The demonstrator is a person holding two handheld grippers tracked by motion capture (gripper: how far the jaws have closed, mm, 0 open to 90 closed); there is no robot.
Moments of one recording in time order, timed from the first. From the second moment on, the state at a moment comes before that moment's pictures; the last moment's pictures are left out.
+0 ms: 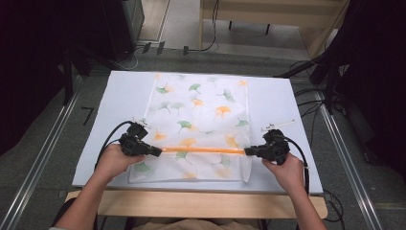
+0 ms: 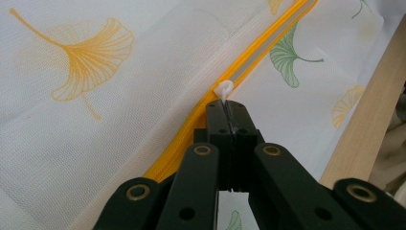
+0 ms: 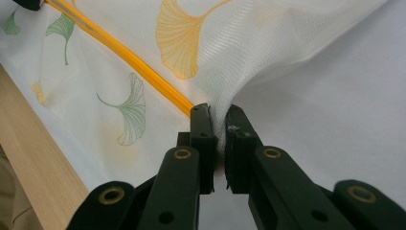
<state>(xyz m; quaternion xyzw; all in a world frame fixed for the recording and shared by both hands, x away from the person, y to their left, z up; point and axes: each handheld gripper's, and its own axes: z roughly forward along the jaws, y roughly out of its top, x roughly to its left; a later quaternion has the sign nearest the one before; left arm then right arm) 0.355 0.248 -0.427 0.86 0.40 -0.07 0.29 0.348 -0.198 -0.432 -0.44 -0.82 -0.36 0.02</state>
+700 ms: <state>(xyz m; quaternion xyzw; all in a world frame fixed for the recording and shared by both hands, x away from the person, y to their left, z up) 0.352 0.273 -0.425 0.85 0.43 -0.07 0.29 0.350 -0.198 -0.432 -0.45 -0.82 -0.36 0.02</state>
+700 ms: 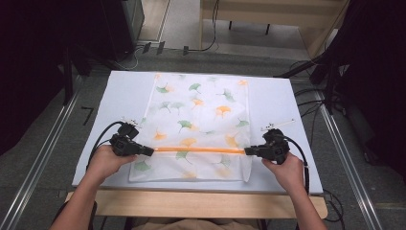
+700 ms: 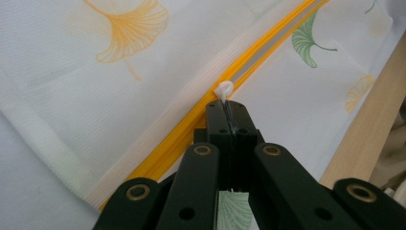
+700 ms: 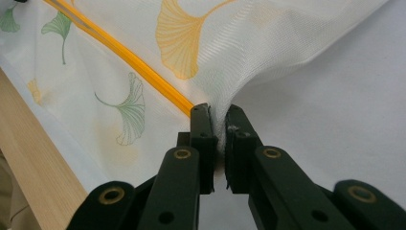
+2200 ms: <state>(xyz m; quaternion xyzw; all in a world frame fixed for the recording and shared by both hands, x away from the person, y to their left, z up) 0.346 0.312 -0.424 0.84 0.46 -0.06 0.29 0.354 -0.195 -0.432 -0.44 -0.82 -0.35 0.03</state>
